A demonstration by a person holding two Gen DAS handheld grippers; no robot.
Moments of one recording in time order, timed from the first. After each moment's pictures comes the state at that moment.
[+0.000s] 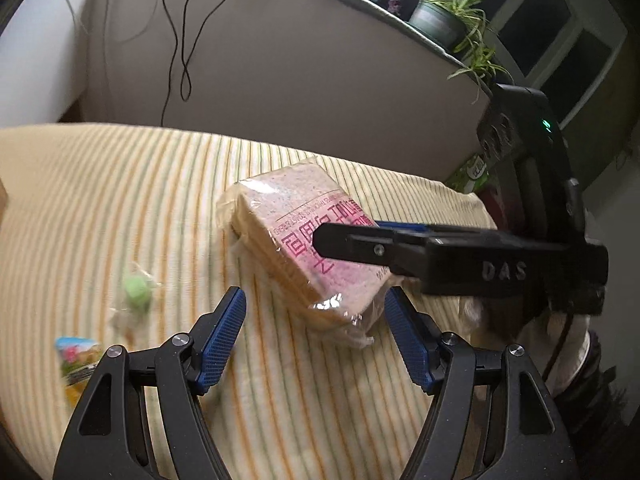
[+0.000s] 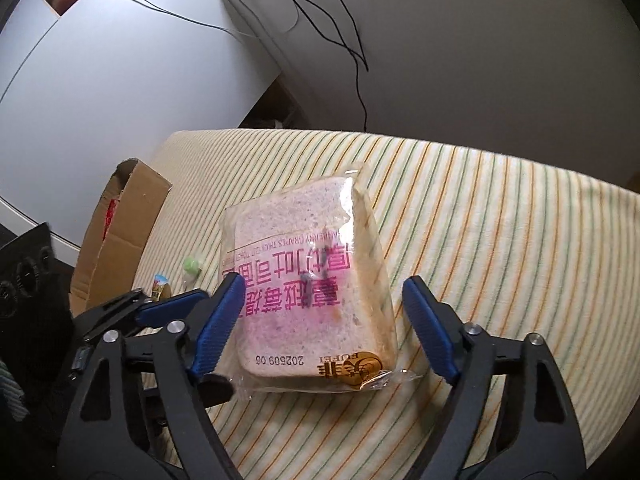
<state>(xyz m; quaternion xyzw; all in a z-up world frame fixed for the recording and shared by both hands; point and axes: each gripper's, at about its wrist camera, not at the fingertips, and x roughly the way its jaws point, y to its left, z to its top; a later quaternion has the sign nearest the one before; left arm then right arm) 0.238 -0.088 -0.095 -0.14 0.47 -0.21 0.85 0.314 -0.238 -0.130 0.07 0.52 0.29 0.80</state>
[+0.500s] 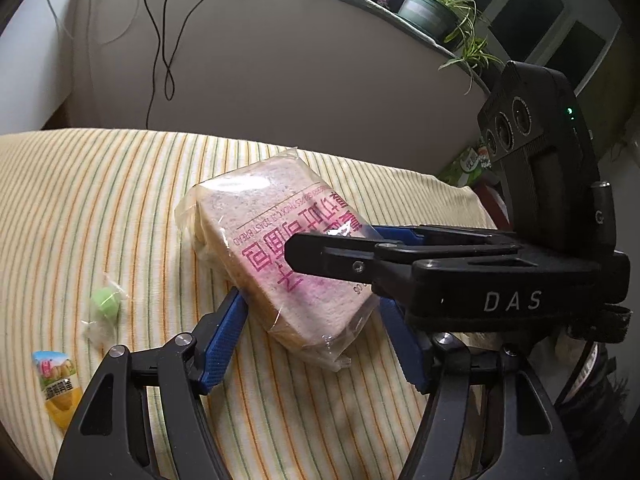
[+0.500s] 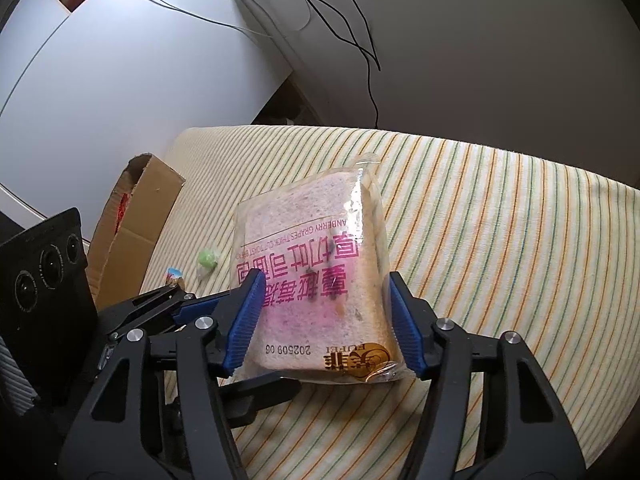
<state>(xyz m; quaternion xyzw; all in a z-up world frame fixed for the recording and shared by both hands) 0.239 -0.109 -0.098 -0.13 0.47 -0.22 0.85 0.303 -0.231 -0.126 0.07 0.51 0.30 0.80</state>
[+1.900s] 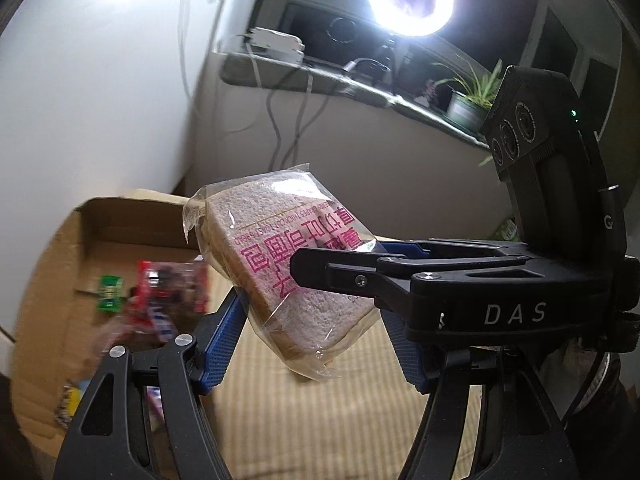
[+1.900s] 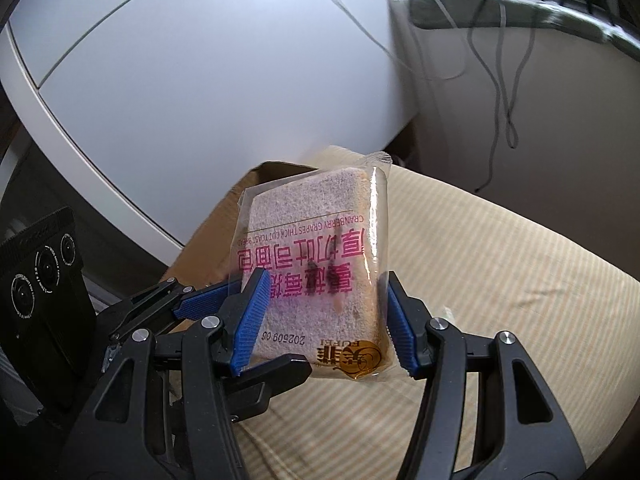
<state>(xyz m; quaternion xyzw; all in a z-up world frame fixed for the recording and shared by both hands) 0.156 0.048 -0.016 -0.12 0.35 -0.10 0.92 0.240 -0.037 -0.037 0.00 0.43 0.40 0.81</state>
